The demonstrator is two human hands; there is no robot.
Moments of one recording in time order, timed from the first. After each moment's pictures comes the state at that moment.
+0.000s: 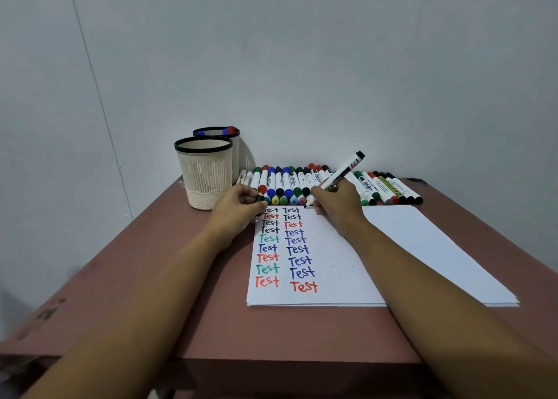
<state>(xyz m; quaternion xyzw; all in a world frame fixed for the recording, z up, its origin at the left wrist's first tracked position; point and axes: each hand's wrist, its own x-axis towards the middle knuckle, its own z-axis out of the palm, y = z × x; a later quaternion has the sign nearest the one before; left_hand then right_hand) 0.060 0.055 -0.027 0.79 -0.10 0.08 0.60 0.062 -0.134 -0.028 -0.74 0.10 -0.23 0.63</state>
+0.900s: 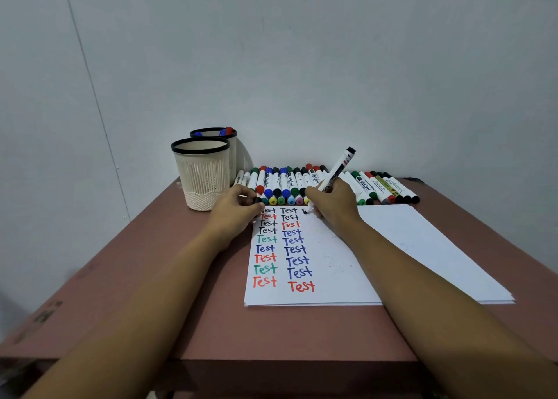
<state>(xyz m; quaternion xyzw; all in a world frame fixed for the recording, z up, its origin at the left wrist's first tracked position) 0.059 0.054 -0.028 0.80 -0.10 0.08 0.59 0.060 -0.130 -0.029 -0.75 0.09 -0.23 0.61</state>
